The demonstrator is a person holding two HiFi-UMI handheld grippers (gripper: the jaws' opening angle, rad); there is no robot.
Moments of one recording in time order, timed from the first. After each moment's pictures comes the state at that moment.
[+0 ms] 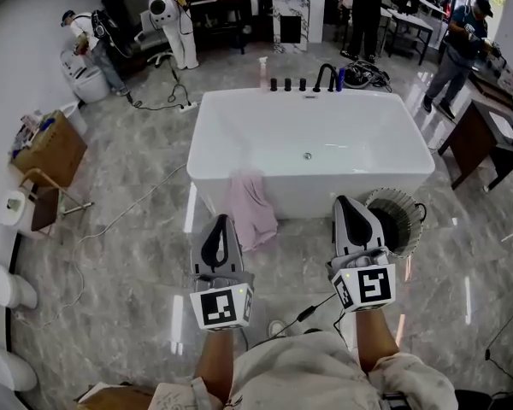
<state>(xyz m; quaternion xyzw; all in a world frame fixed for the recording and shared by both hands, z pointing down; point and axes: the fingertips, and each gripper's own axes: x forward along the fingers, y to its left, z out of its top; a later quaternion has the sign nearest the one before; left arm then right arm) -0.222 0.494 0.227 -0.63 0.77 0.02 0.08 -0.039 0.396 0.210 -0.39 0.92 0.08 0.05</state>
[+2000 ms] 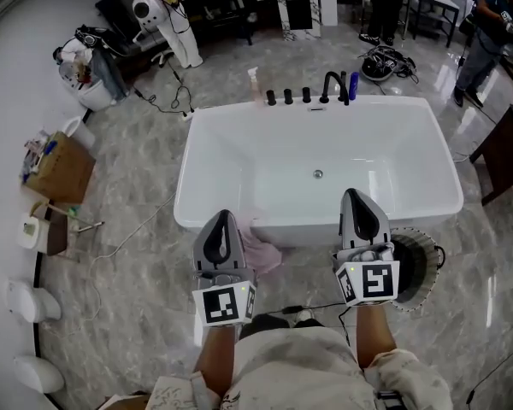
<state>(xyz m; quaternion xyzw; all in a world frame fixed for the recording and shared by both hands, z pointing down) -0.214 0.111 0.233 -0.62 0.78 -0.03 0.09 -0.027 -0.005 0.248 -0.40 0.91 0.02 0.07</state>
